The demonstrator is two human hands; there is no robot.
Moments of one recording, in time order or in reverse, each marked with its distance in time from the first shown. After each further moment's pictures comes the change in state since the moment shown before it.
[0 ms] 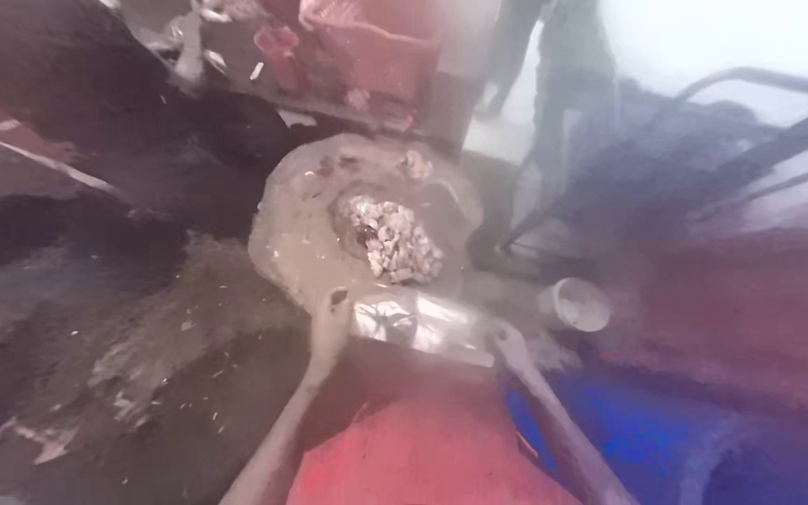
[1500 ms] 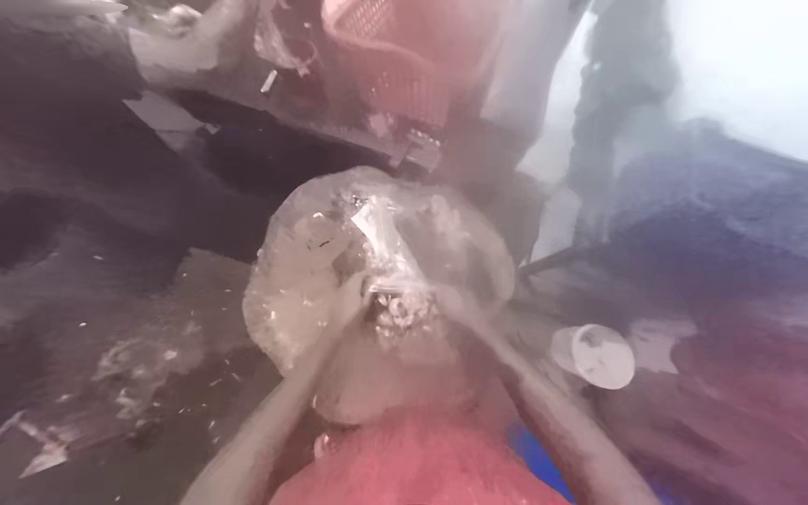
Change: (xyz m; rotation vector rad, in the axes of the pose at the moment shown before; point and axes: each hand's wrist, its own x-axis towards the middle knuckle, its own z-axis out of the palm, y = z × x) left_hand 0.262 -0.032 0.050 0.350 -0.212 0.061; right_hand 0.319 -0.135 0.094 -0.848 -0.497 -0.050
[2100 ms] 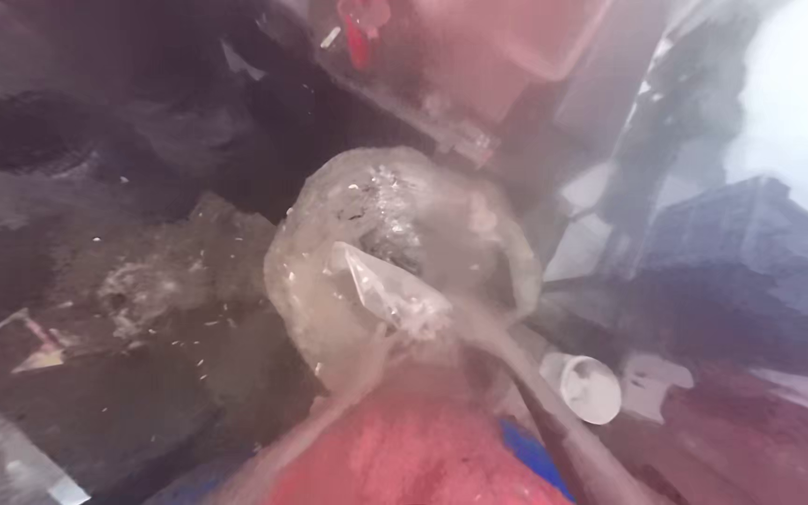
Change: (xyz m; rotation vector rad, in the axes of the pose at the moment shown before) left_hand -0.137 0.022 0.055 -0.046 -0.238 -0.130; right_hand -0.029 0.027 0.017 -0.006 -0.107 -0.120
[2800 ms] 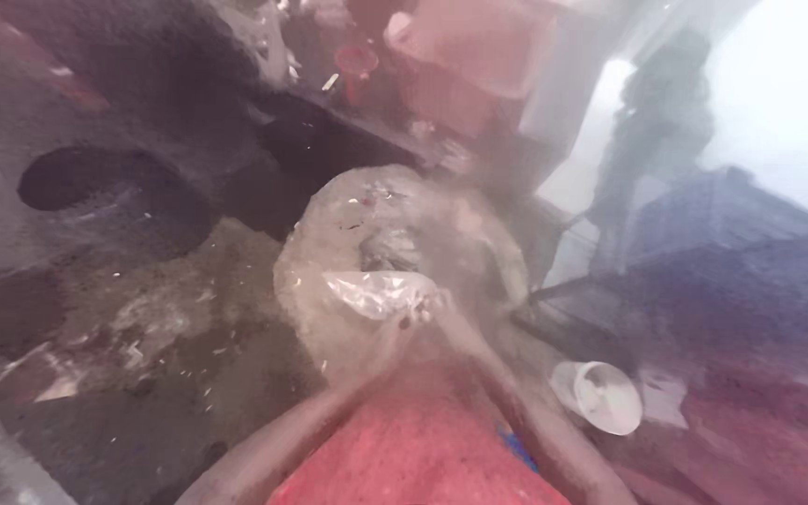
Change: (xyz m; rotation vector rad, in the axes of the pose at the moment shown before) left_hand 0.010 0.050 -0.020 -0.360 0.053 -0.019; right_hand -0.007 -0.065 0.040 1.018 0.203 0.004
